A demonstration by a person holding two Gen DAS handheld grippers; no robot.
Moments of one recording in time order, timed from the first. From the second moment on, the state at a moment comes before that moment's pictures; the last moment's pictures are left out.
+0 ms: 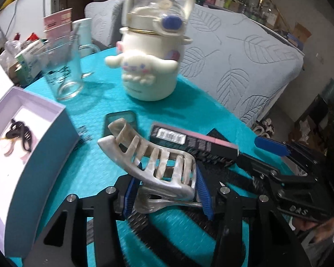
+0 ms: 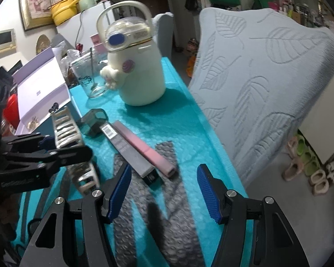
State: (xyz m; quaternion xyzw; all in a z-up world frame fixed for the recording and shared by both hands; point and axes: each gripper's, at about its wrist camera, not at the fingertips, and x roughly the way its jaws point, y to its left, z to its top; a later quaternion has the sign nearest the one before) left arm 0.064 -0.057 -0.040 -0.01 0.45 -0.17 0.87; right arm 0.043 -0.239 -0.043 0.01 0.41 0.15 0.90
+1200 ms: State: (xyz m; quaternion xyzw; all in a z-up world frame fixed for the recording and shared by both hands) left arm 0.046 0.004 -0.056 -0.03 0.45 -0.16 0.88; right arm 0.072 -0.149 -0.065 -0.09 0.44 0.21 0.87
